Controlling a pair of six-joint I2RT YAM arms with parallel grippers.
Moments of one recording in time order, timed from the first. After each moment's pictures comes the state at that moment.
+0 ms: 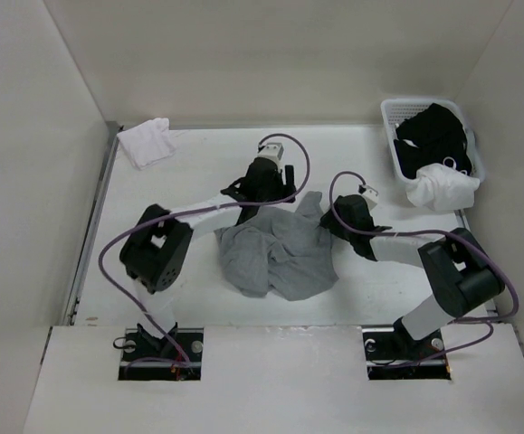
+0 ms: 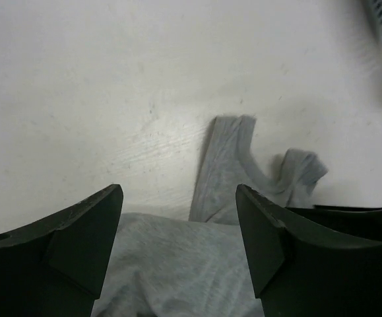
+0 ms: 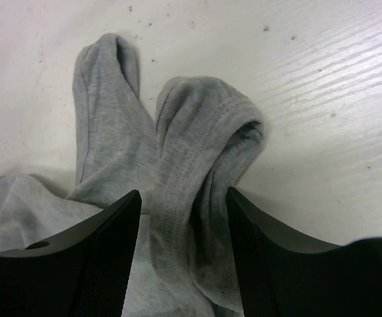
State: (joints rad) left arm -0.66 1.82 1.20 0.13 -0.13 -0.45; right arm 0.45 1.57 0.63 0.26 0.28 0.86
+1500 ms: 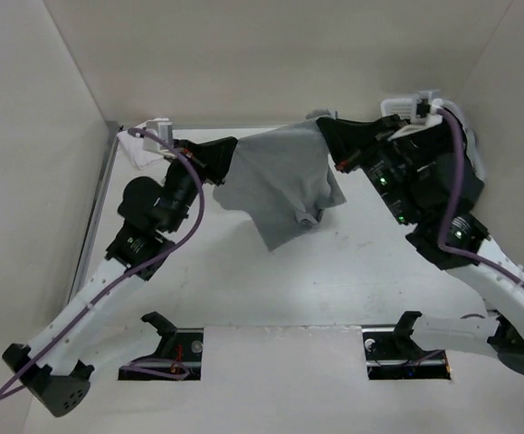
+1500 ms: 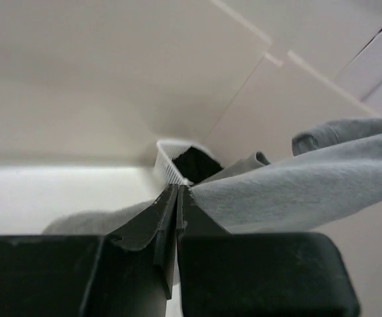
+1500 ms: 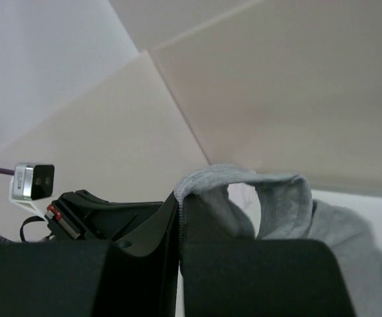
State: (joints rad) left arm -0.60 0.97 1.05 0.19 -0.10 -0.54; right arm 0.87 1.12 1.47 -0.02 0.32 0.39
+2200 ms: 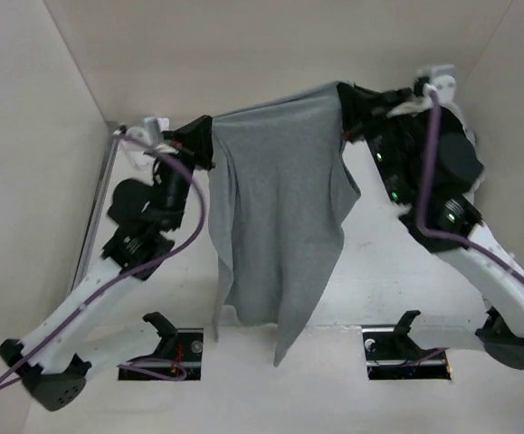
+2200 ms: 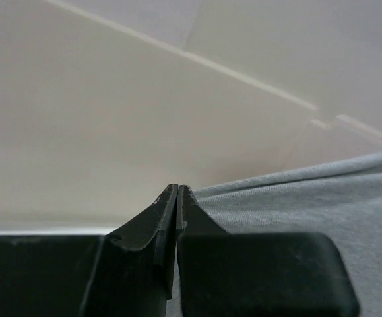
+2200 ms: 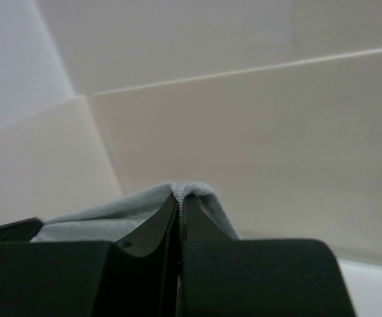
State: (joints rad) left arm -0.76 0.88 1.14 0.25 -0.44 -0.24; right arm 0.97 1.15 1.62 0.04 0.54 -0.03
